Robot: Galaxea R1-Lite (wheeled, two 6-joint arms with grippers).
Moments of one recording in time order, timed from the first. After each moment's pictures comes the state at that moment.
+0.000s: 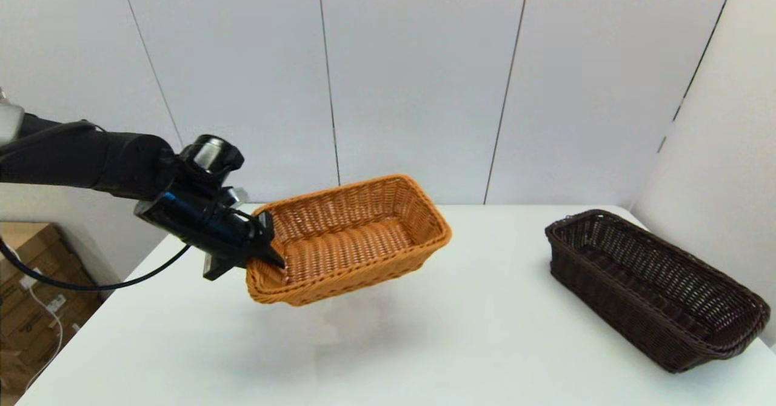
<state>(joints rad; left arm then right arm) -0.19 1.97 -1.36 0.57 -0.42 -0.61 0.00 0.00 0.00 0.00 0.02 -0.04</state>
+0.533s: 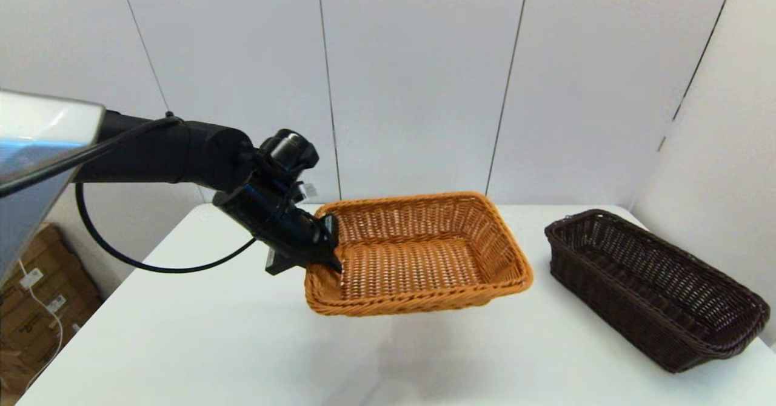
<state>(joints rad) -0.43 2.07 -1.56 0.66 -0.36 -0.60 0.00 0.00 0.00 0.00 0.02 -0.04</state>
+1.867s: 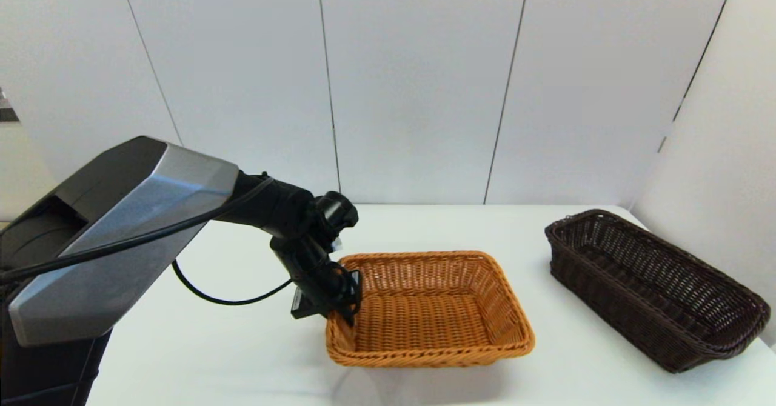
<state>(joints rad) -0.50 2.30 -1.55 0.64 -0.28 -0.60 0.00 0.00 0.00 0.00 0.02 -0.04</state>
